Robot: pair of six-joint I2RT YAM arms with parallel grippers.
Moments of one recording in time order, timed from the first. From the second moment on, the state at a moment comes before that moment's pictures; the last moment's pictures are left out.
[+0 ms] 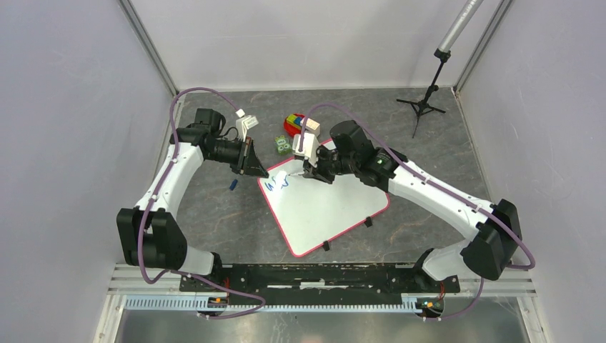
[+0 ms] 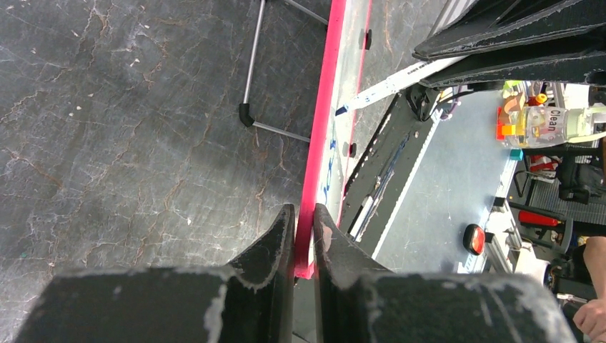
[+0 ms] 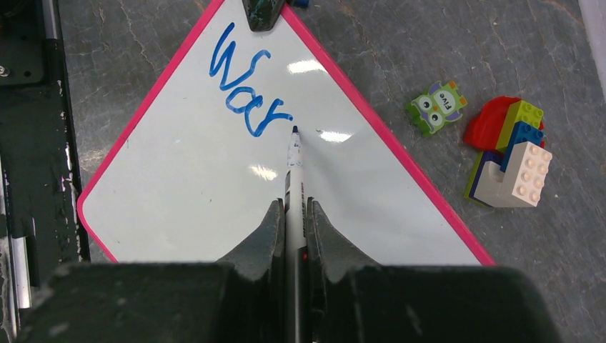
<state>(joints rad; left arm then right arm) -0.10 1.43 1.23 -0.99 0.96 0.28 0.81 1.42 1.24 -0.41 -0.38 -0.47</state>
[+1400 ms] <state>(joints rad) -0.10 1.43 1.23 -0.98 0.96 0.28 0.79 1.42 1.23 -0.40 -0.38 -0.47</state>
